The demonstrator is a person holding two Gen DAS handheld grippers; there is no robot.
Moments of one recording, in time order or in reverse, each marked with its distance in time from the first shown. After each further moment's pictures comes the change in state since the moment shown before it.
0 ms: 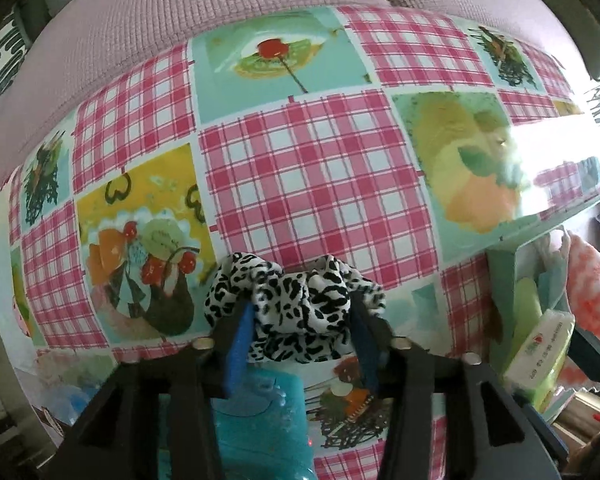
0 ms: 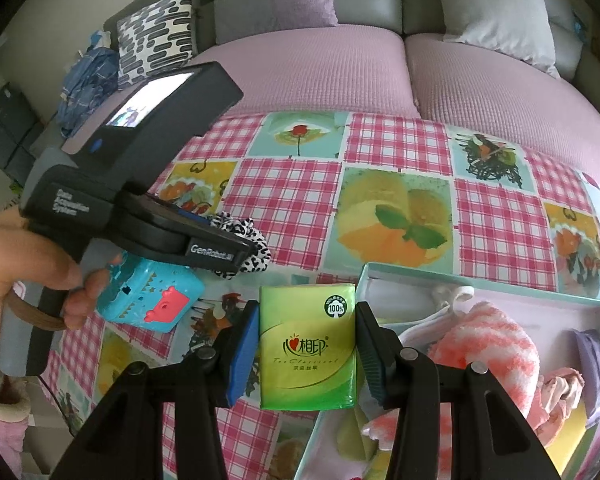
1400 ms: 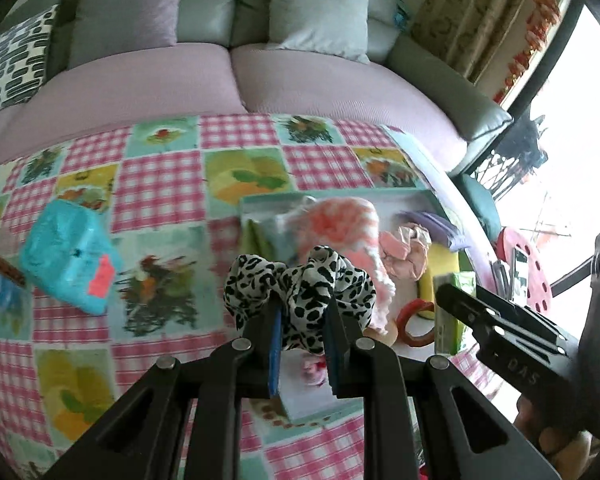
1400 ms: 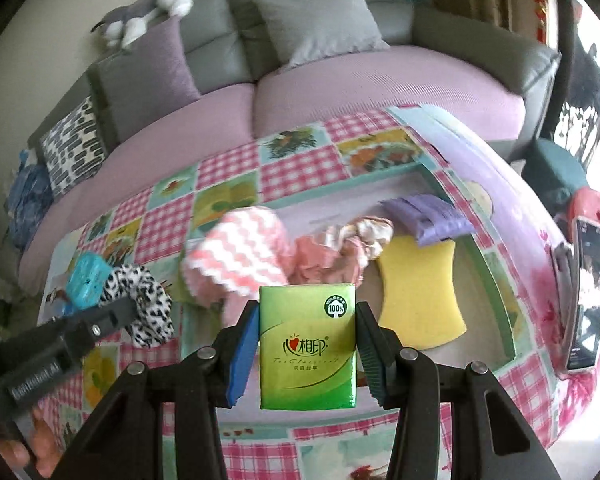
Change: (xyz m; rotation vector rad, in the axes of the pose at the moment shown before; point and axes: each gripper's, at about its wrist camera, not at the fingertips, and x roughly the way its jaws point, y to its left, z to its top) left arm -0.125 -0.103 -0.185 -0.023 -0.522 -0.249; right arm -0.130 -0.106 -0.132 0.386 -0.215 -0.174
